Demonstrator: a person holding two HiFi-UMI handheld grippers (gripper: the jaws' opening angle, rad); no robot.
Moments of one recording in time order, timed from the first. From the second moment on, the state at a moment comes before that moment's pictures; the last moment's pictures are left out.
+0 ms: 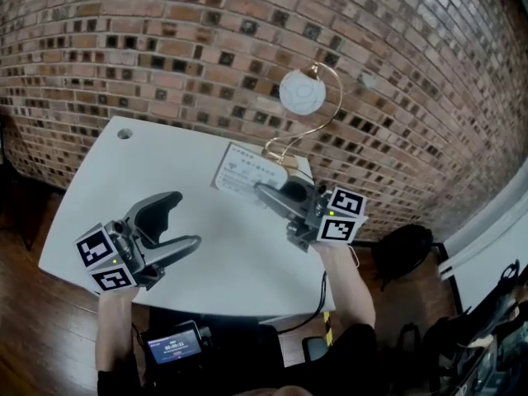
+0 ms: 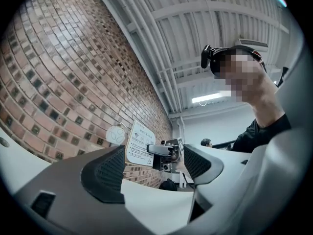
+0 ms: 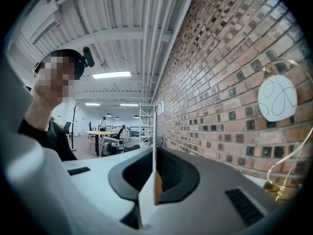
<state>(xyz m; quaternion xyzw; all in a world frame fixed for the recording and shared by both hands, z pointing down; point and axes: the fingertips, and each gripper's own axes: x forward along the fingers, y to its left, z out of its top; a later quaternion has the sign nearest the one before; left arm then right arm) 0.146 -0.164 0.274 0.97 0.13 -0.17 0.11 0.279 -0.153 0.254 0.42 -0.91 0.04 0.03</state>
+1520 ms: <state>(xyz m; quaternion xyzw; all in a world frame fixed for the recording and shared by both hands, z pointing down) 0.269 -0.283 0.316 0.97 0.19 -0.09 0.14 0.401 -0.327 0.308 0.42 -0.91 0.07 0.02</state>
